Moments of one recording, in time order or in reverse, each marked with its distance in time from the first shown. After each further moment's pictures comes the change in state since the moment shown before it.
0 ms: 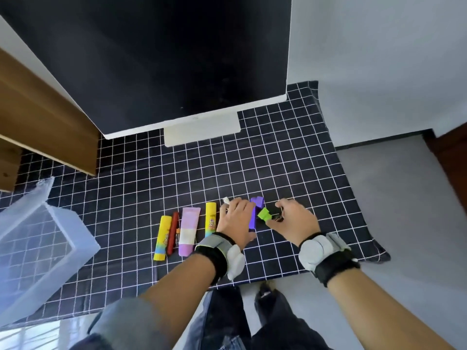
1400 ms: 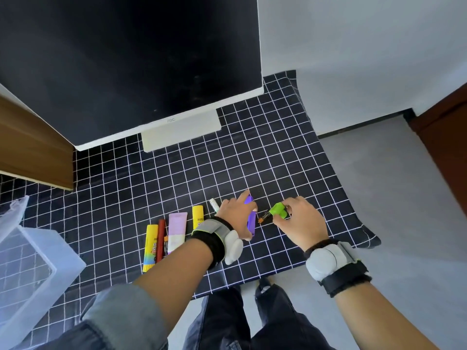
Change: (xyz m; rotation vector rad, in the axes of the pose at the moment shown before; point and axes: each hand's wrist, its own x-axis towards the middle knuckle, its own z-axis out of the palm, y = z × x) left_hand 0.035 0.013 -0.017 0.091 -0.275 0.205; right_hand -0.023 0.028 -0.008 0.094 0.143 0.093
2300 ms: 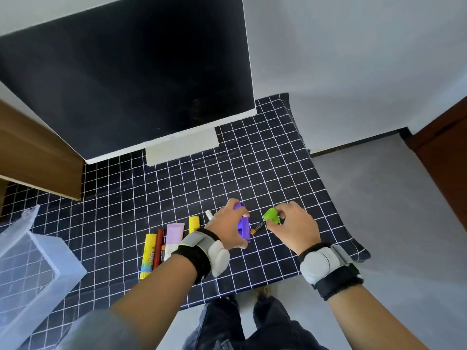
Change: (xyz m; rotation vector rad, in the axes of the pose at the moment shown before) left_hand -0.026 0.007 -0.017 -0.293 0.161 -0.047; right_hand -0.001 -0.006 -0.031 0.047 -0.002 -0.041
